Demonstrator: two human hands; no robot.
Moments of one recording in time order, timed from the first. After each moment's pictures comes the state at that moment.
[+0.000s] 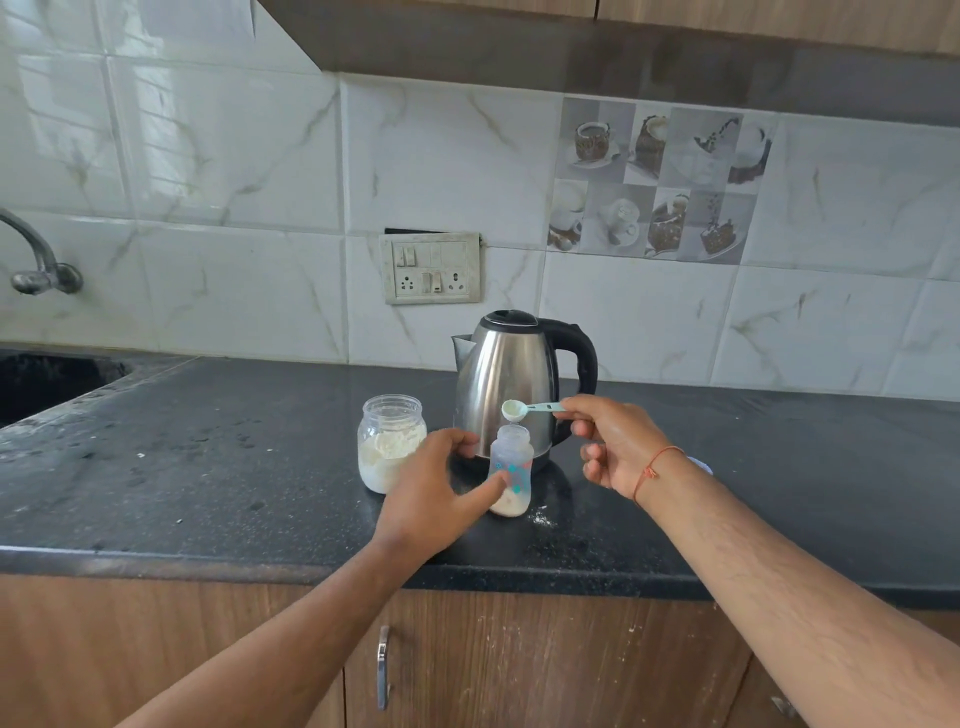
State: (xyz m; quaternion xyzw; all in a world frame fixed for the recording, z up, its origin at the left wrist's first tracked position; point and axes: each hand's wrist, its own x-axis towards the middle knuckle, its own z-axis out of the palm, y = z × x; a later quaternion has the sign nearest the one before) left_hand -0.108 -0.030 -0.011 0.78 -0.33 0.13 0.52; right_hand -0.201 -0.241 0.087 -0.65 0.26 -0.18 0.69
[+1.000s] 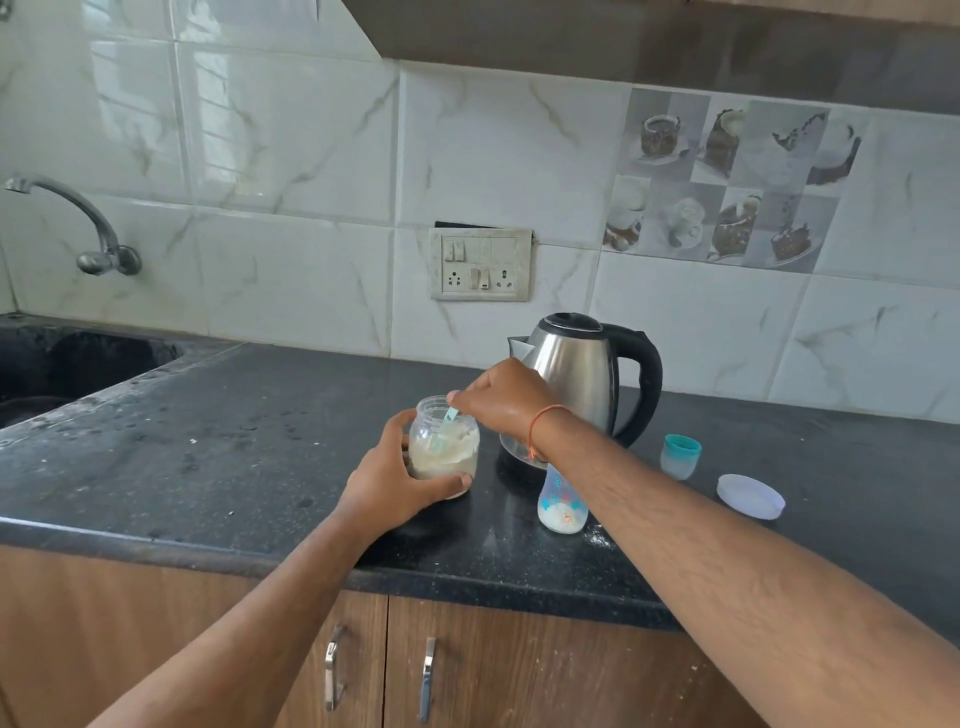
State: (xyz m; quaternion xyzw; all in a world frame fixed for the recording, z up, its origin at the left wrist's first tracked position) left_hand -0.027 0.046 -0.016 0.83 -0.22 0.02 0.51; right_hand -0.085 -0.121 0.109 -0.94 0.08 -0.15 0.30
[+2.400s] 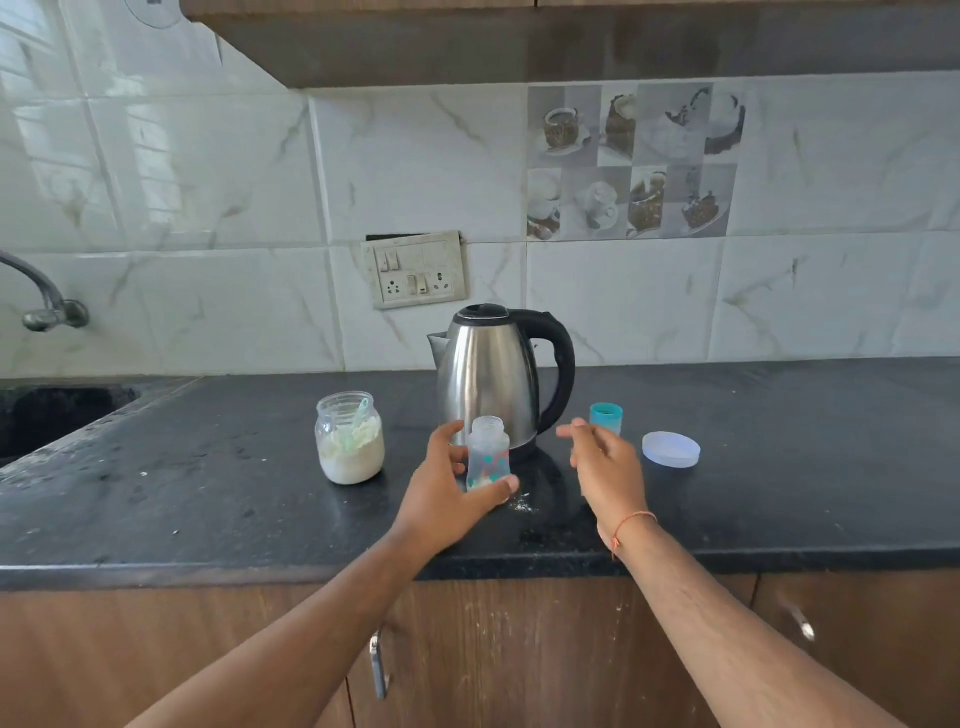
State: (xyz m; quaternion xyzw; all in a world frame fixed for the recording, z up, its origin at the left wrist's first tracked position) left_hand -0.123 -0.064 -0.011 0.81 -0.29 0.01 0.51; right_hand -0.212 -0.255 0.003 -0.71 0.21 -0.37 0.56
